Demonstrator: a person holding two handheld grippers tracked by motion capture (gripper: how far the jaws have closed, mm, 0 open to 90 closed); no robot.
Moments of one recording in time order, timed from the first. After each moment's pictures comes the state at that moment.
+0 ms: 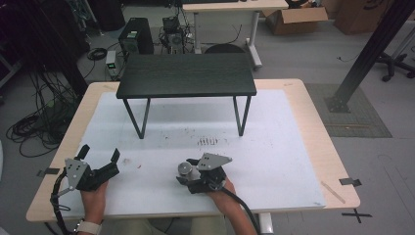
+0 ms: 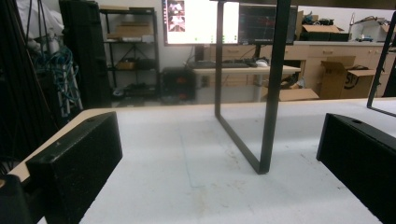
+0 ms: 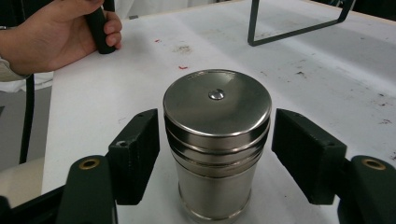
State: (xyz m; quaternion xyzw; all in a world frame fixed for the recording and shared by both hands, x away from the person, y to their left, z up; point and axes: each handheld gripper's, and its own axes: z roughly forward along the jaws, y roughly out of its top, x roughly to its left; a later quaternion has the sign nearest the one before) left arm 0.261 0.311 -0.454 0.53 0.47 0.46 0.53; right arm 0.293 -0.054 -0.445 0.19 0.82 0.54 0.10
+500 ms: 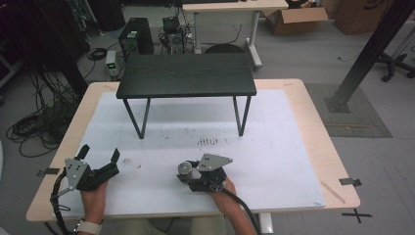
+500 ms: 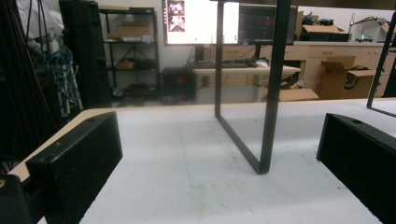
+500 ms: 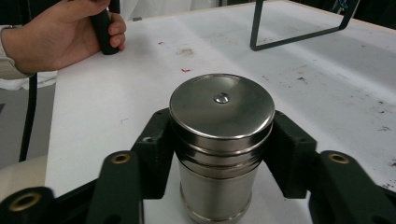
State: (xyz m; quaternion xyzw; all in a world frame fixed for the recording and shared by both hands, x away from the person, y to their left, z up) left arm 0.261 0.311 -0.454 0.53 0.47 0.46 0.53; right arm 0.291 -0.055 -0.444 0.17 0.82 0.54 0.10
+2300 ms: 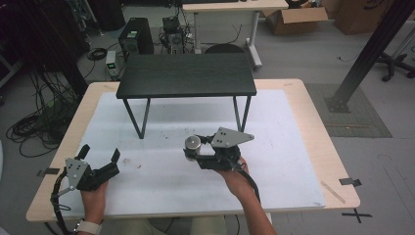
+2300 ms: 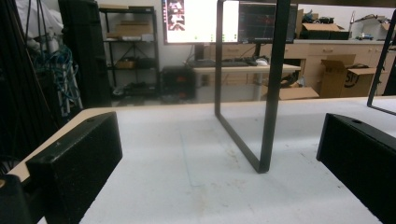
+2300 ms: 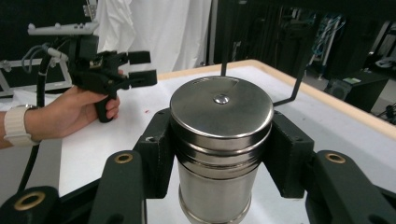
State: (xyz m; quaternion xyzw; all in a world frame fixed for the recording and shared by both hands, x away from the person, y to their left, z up) left arm 0.261 0.311 -0.454 0.53 0.47 0.46 0.53; right arm 0.305 -0.084 -0.353 0.16 0.78 0.59 0.14
